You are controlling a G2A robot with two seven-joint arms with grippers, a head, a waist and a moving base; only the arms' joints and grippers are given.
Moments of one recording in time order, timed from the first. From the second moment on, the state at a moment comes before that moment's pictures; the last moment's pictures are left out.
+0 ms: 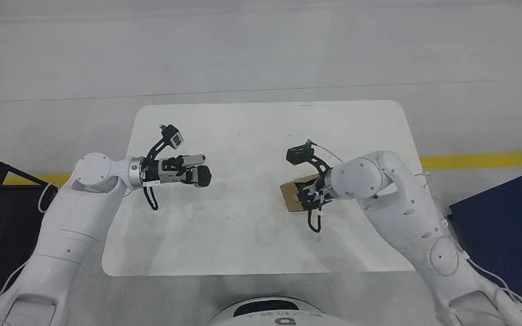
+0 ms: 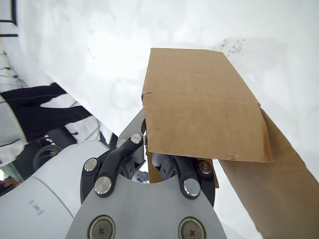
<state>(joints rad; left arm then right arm) 1.09 -0.90 -1.14 -1.30 -0.67 -0.21 -1.33 -1.09 -1.09 1.00 -1.79 -0.64 0.16 1.49</state>
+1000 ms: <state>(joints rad) 1.09 -0.90 -1.14 -1.30 -0.67 -0.21 -1.33 -1.19 -1.02 1.12 -2.17 -0.86 0.29 1.28</state>
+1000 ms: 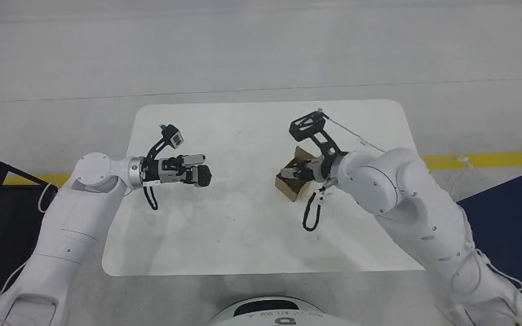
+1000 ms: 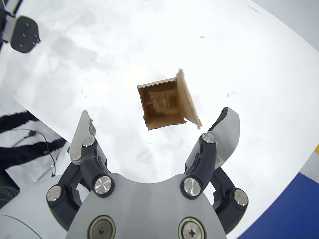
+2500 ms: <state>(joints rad) 0.68 -1.26 -0.53 -0.93 -0.64 -0.55 -1.23 -1.96 -1.02 1.73 -1.95 0.00 -0.17 0.64</state>
